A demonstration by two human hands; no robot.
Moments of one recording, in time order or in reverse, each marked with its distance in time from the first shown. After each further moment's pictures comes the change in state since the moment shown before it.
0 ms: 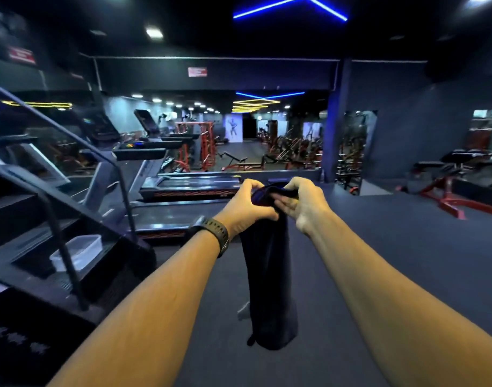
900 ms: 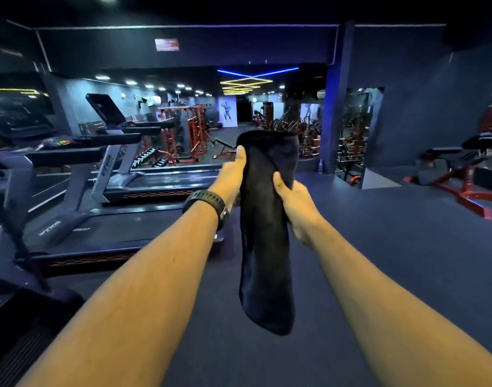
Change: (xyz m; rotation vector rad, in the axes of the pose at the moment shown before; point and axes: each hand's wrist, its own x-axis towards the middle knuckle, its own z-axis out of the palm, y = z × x) left_hand 0.658 -0.141 0.129 -0.232 0.210 -0.257; right_hand 0.648 -0.020 -0.096 -0.331 -0.246 -0.189
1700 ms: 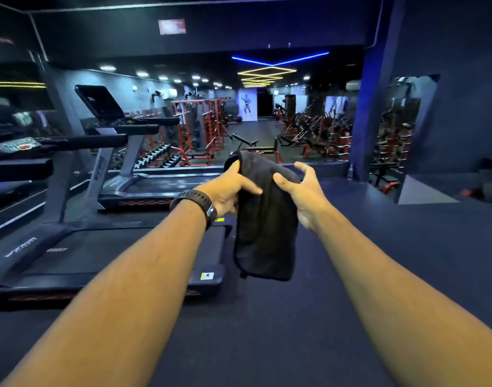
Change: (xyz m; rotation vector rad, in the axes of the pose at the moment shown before) left_hand 0.572 -0.069 0.045 -0.034 -0.201 -0.116; right_hand 0.610 0.148 -0.058 0.120 0.021 0.102
